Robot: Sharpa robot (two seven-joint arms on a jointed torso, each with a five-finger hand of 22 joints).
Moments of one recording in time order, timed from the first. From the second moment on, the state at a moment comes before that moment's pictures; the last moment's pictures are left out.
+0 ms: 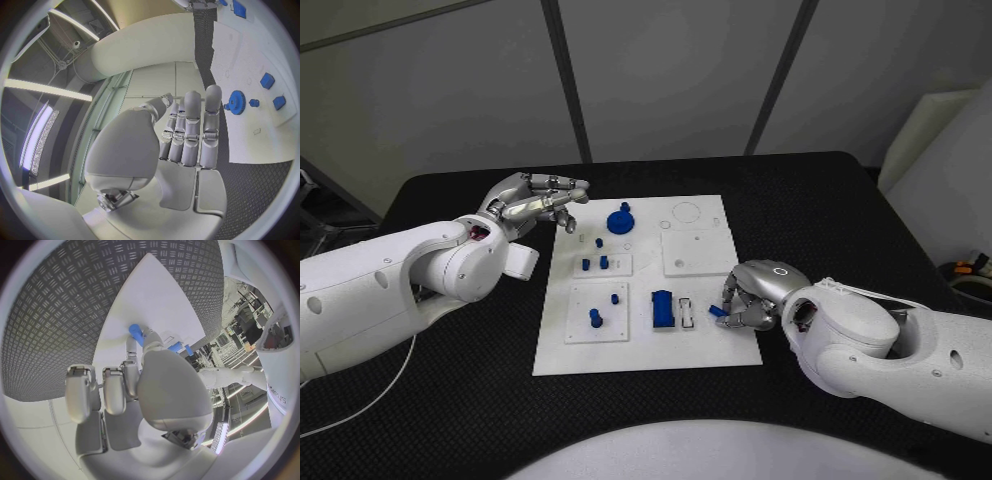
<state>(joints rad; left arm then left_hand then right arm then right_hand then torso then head) 1.10 -0.92 0.03 1.49 -0.14 -0.22 0.28 1.38 -0.15 0.45 0.02 0.16 1.02 0.18 0.12 0.07 1.09 0.11 0.28 0.09 1.22 0.02 0.94 0.52 0.15 1.17 0.11 0.60 0.94 0.90 -1.02 0.01 1.92 -1.76 -0.24 -0.63 1.47 -0.08 -0.10 0.21 0.36 1.09 0.06 0.28 0.37 1.45 -0.01 1.30 1.32 1.46 -0.07 1.49 1.31 0.03 1.47 0.05 1.53 1.31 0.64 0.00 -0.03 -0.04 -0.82</state>
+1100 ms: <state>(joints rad) 1.10 -0.92 0.03 1.50 -0.14 -0.22 0.28 1.38 -0.15 0.45 0.02 0.16 1.02 0.18 0.12 0.07 1.09 0.11 0.28 0.09 1.22 0.02 0.94 0.52 0.15 1.17 0.11 0.60 0.94 0.89 -1.02 0.00 1.97 -1.29 -0.52 -0.64 1.45 -0.09 0.12 0.28 0.46 1.09 0.06 0.27 0.38 1.46 -0.02 1.29 1.30 1.46 -0.08 1.49 1.31 0.03 1.47 0.04 1.54 1.31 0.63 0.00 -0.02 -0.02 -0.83</state>
